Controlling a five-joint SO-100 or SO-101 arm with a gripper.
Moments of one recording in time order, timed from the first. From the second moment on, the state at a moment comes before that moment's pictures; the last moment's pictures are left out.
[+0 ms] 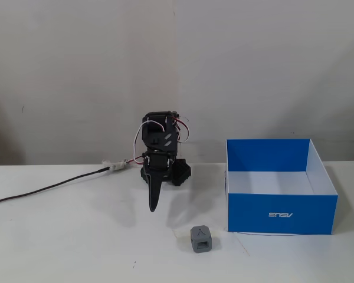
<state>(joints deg) -1.3 186.6 174.0 62.8 -2.4</state>
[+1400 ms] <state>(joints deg) -3.3 186.6 174.4 62.8 -2.4</state>
